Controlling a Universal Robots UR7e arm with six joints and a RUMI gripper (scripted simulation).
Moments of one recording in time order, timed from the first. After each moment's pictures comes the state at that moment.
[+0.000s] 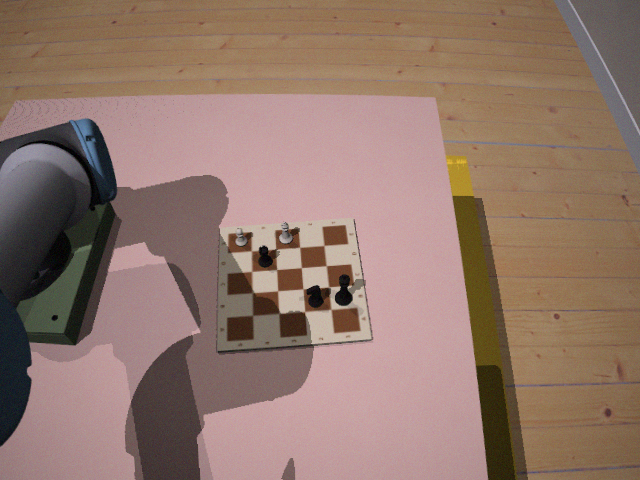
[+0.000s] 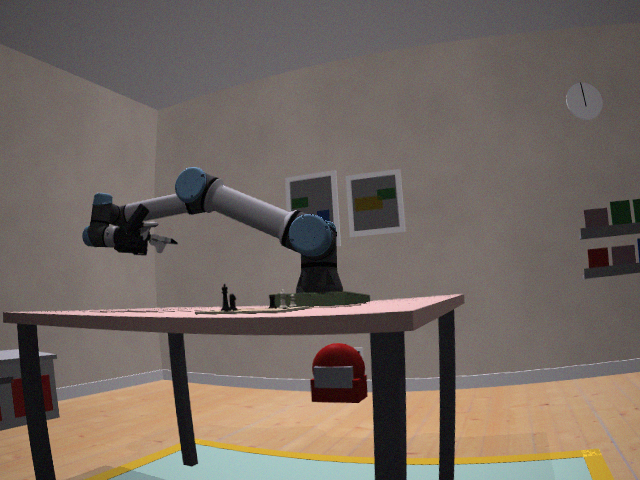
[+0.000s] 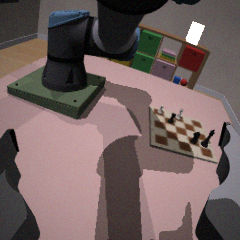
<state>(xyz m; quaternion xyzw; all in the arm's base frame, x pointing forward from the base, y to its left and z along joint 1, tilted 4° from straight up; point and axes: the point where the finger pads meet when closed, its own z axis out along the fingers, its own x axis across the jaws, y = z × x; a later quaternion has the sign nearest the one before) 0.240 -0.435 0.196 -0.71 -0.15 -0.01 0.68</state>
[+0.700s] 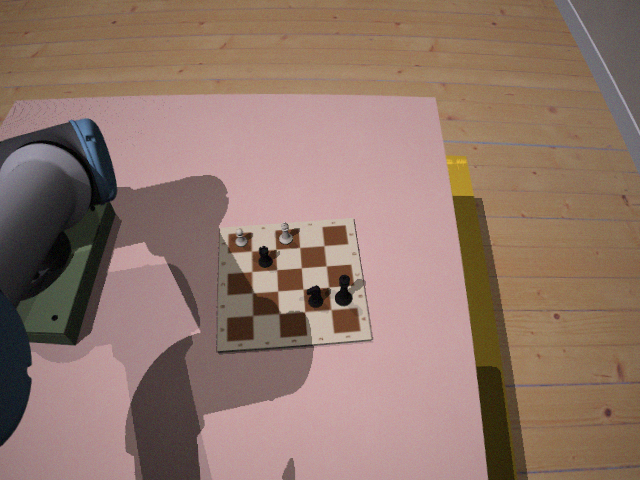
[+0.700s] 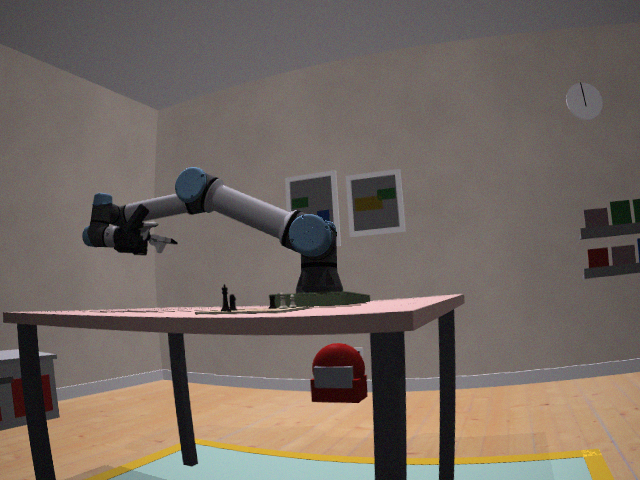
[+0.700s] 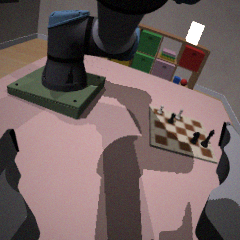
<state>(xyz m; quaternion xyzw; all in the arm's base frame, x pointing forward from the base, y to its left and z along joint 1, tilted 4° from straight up) 0.240 -0.434 0.195 -0.71 -0.15 -0.01 0.68</state>
